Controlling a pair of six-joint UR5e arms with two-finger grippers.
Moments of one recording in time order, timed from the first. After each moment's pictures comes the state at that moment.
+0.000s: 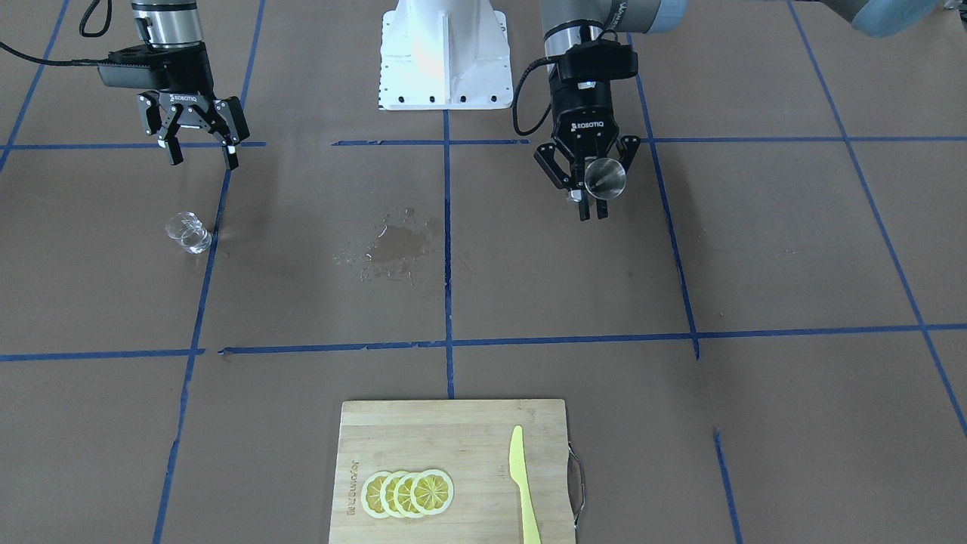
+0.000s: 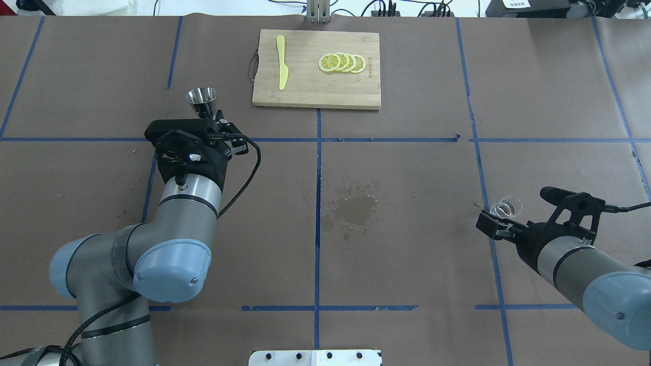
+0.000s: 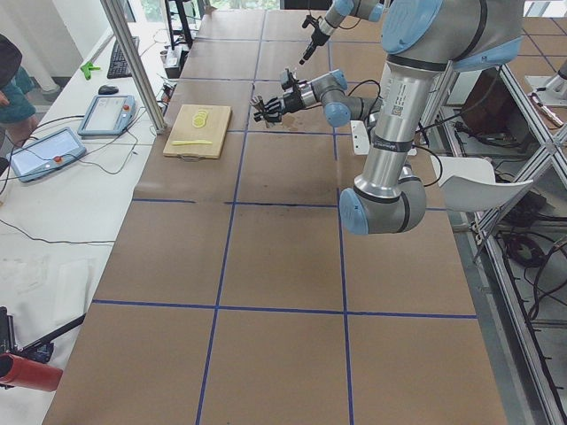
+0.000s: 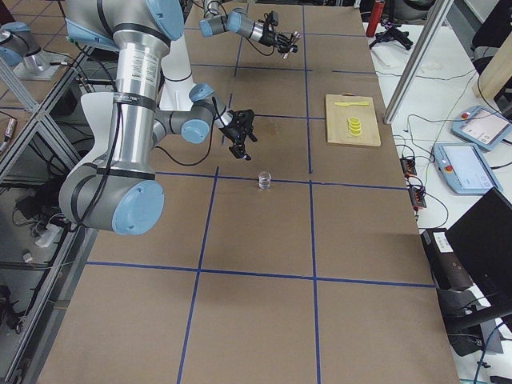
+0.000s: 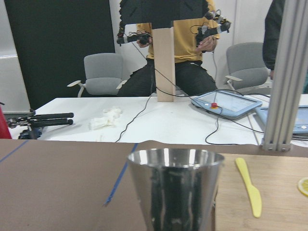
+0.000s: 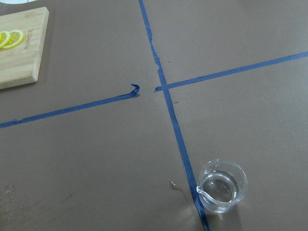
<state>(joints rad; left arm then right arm) -0.31 -1.99 -1.96 -1.88 -0.67 -1.20 0.26 -1.79 2.27 -1.22 1.14 1.63</state>
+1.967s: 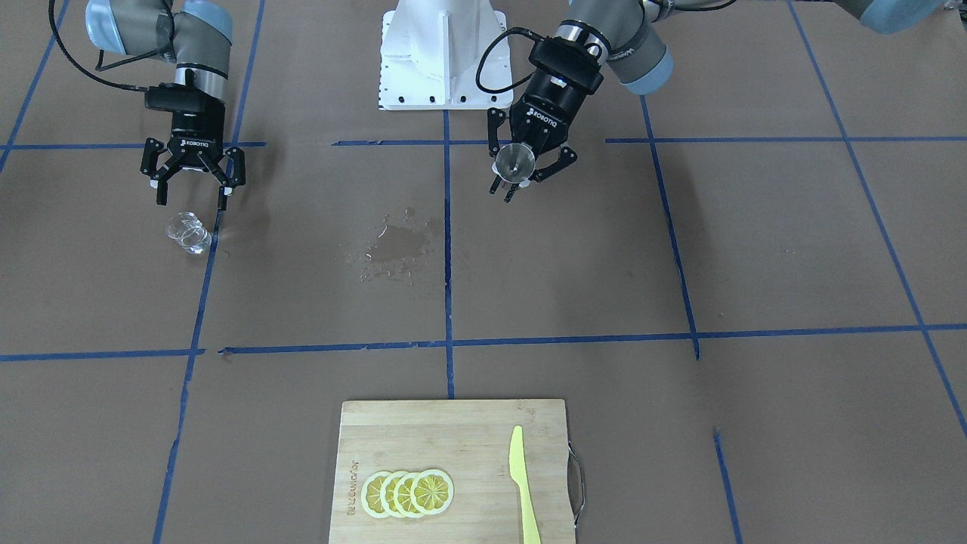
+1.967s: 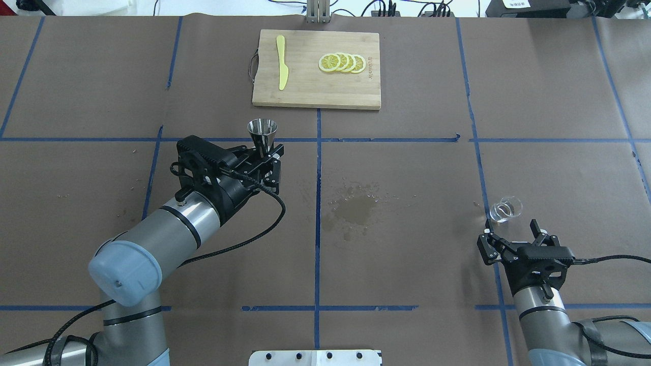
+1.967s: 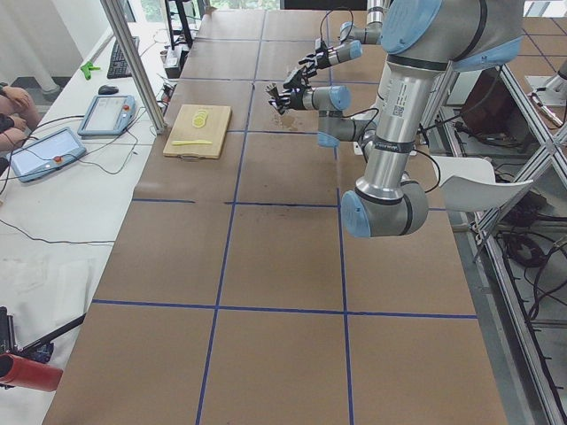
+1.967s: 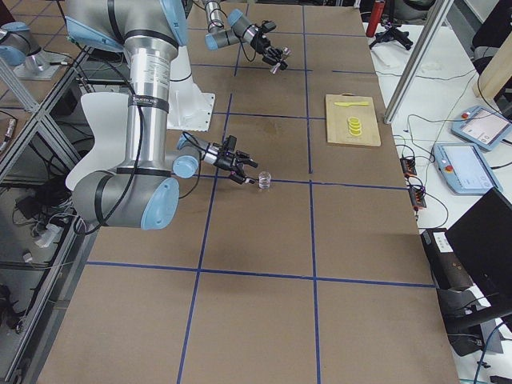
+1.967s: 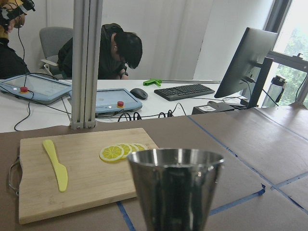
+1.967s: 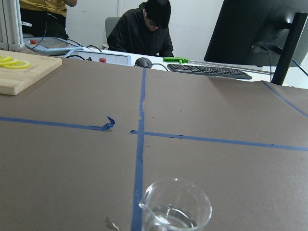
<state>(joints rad) -0.31 -1.96 -1.82 -2.59 -1.01 -0.77 0.02 -1.77 1.88 -1.19 0.46 1.70</state>
